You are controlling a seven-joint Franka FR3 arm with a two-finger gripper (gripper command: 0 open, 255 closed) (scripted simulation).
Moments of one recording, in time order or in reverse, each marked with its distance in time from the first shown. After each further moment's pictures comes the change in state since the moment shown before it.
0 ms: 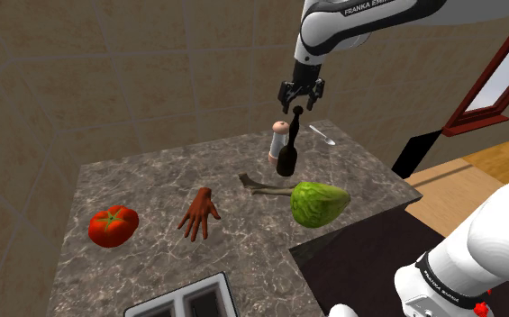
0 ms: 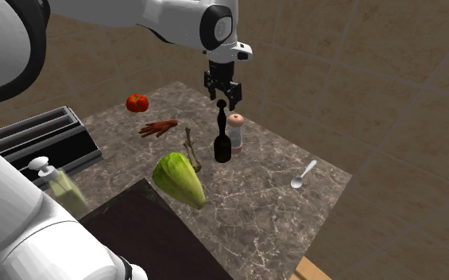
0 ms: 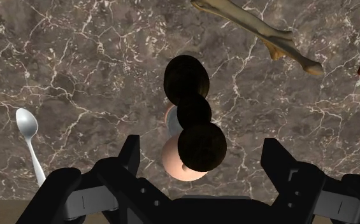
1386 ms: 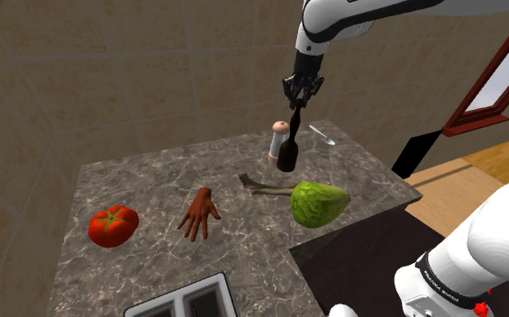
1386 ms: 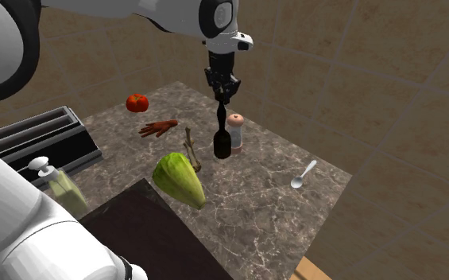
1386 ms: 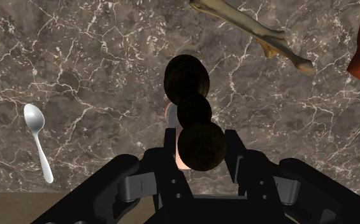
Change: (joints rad) arm 0.000 -0.012 0.000 0.052 0.000 -0.064 0.001
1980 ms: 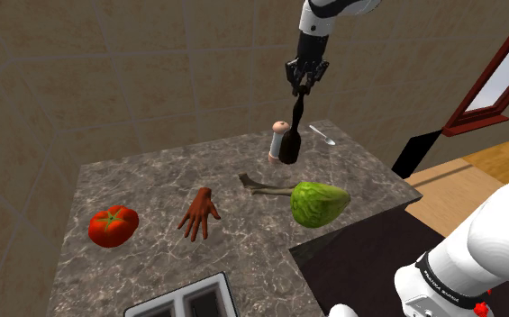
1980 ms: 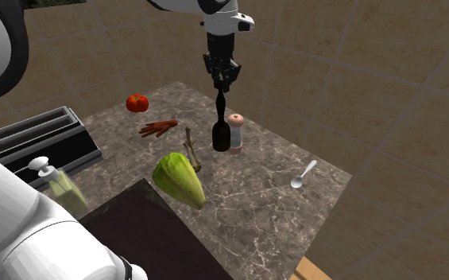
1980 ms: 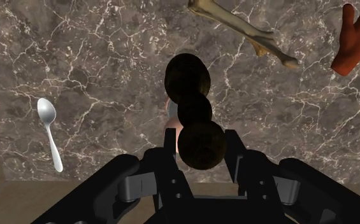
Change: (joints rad) arm 0.000 -0.020 0.000 0.096 0.000 -0.116 0.002
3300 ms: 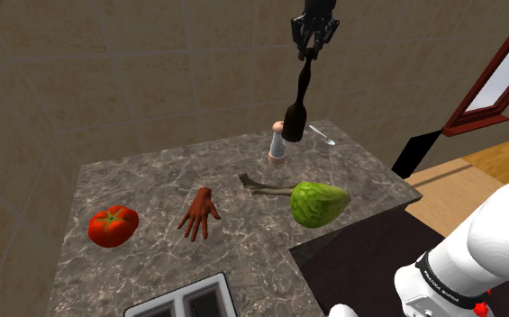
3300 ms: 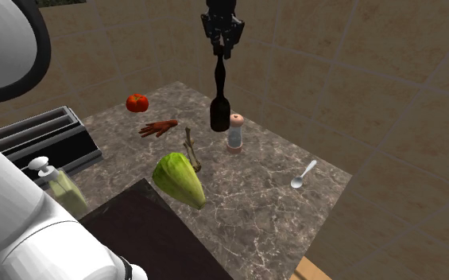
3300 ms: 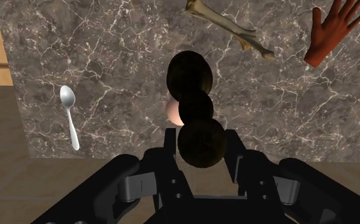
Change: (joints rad) arm -0.001 0.044 -0.001 0.325 -0.002 -0.281 0.002
